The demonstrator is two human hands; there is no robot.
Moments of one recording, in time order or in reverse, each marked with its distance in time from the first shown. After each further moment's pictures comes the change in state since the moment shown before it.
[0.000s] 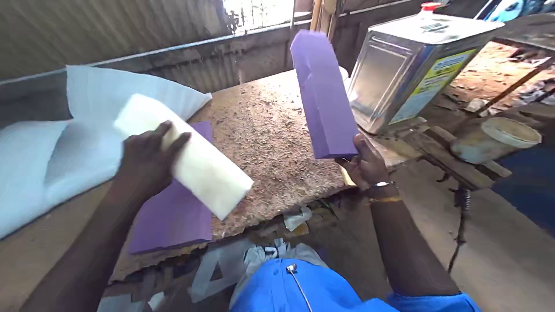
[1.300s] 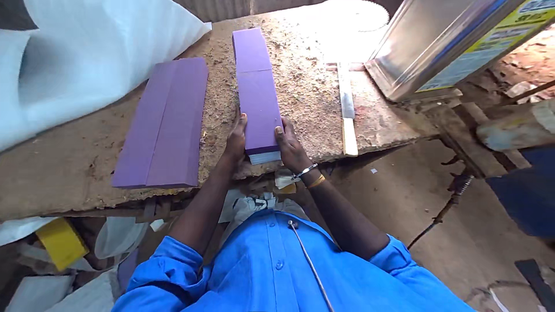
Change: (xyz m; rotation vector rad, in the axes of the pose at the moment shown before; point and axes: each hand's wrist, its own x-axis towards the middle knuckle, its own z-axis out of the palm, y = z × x) left_hand 0.033 0.227 0.130 -1.870 -0.016 -0.922; right_hand -0.041 0.109 0.086 -0.567 -0.476 -0.015
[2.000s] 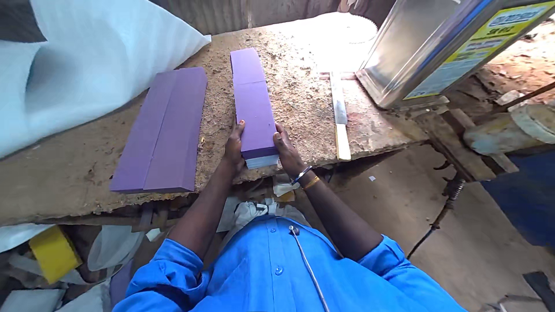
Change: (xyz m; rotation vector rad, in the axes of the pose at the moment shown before) left_hand 0.001 -0.005 0.009 -0.196 0.036 -0.030; right_hand 0.003 0.020 -0.008 0.217 -0.094 -0.028
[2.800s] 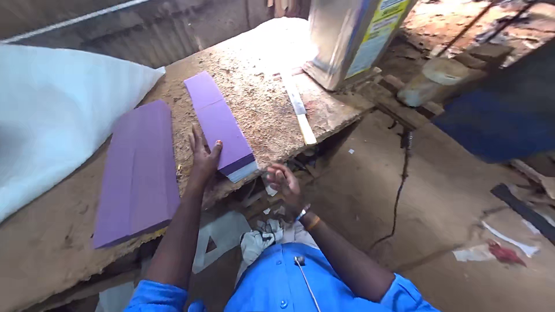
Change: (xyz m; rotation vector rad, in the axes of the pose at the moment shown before) left_hand 0.002 0.023 -0.013 0.891 -0.077 0.264; right_hand -0.139 0.033 0.002 0.116 0.457 0.132
